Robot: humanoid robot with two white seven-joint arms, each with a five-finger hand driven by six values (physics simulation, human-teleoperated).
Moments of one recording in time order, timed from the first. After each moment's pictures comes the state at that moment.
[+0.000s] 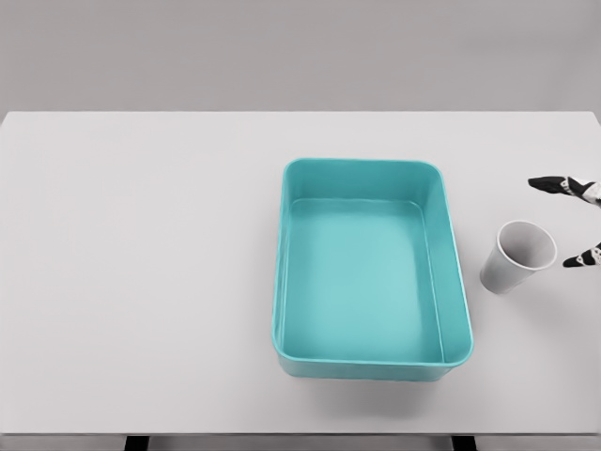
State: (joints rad) left arm -0.02 0.00 -0.14 -0.03 0.15 -0.05 0.09; right arm -0.33 -1.10 0.52 -1.21 -0.48 -0.60 0.61
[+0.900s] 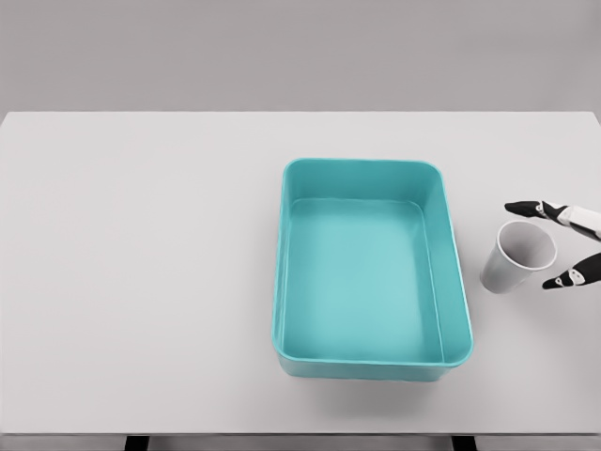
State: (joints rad) left arm -0.02 0.00 -0.14 -0.03 0.15 -0.05 0.09; right arm -0.32 -1.08 0.58 -1.21 -0.48 -0.61 0.61
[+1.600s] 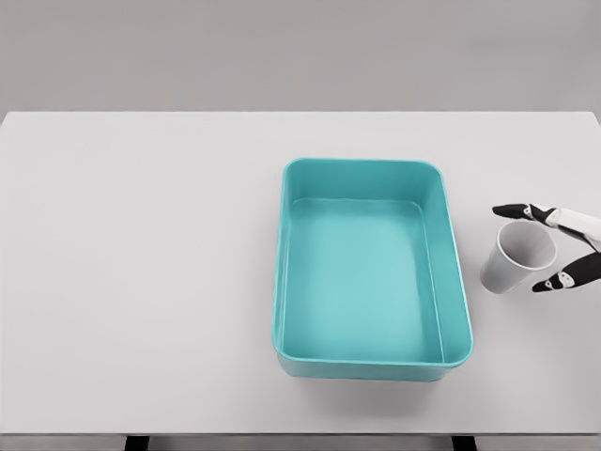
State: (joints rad) left arm -0.02 0.00 -0.14 -0.03 0.15 -0.05 0.09; right arm -0.32 -1.08 0.59 -1.26 -0.48 -0.61 0.61
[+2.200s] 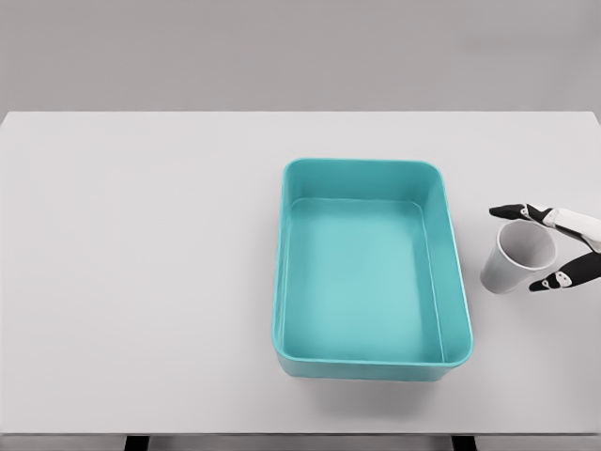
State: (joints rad) left arm -0.02 0.00 -0.14 -0.03 0.15 -0.05 0.09; right arm -0.32 -1.08 0.59 -1.27 -0.48 -0.61 0.61
